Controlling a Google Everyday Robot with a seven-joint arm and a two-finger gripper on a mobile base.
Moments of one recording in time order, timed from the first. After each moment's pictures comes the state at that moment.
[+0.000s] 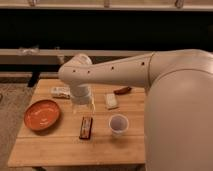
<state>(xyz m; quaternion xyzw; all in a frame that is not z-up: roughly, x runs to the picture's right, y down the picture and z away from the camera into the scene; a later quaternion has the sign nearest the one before) -0.107 0.104 0.703 -0.26 0.23 0.64 0.68</state>
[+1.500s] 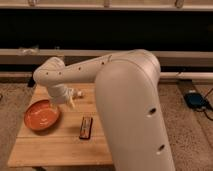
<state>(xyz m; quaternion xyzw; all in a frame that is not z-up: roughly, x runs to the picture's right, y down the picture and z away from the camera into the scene) -0.231 0.109 0.755 -0.28 0.22 0.59 0.72</state>
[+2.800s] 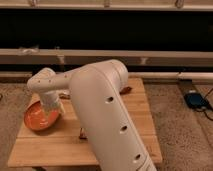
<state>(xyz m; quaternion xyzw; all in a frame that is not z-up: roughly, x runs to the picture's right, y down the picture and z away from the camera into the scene) -0.290 0.155 0.817 -0.33 0.22 0.55 0.74</state>
